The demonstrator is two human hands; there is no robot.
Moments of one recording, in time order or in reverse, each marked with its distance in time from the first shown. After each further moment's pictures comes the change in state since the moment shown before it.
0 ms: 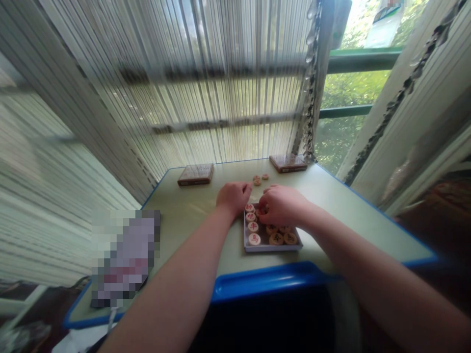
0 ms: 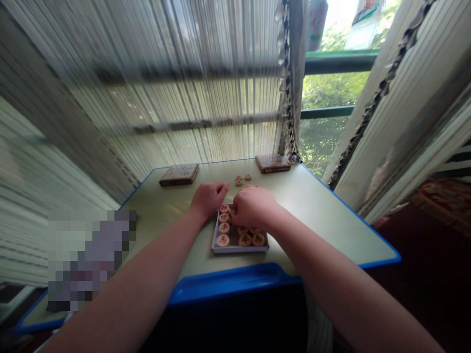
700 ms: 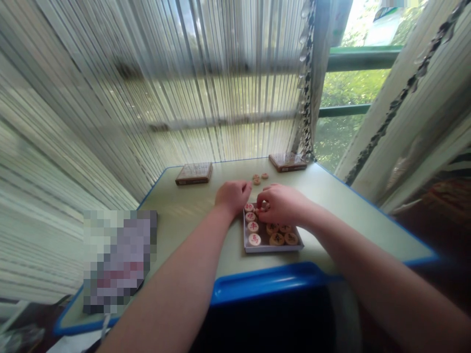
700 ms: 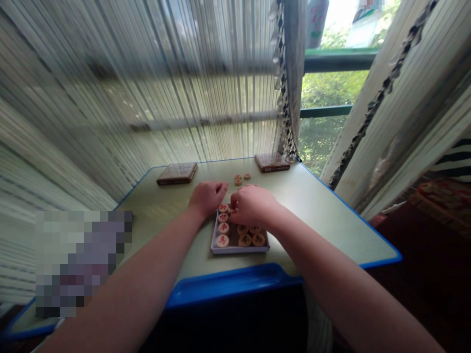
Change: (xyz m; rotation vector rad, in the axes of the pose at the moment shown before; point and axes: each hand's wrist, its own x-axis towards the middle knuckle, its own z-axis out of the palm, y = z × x) left_hand 0.000 -0.001 0.001 0.008 0.000 -0.004; right_hand 0.001 0.002 0.003 0.080 0.045 -0.019
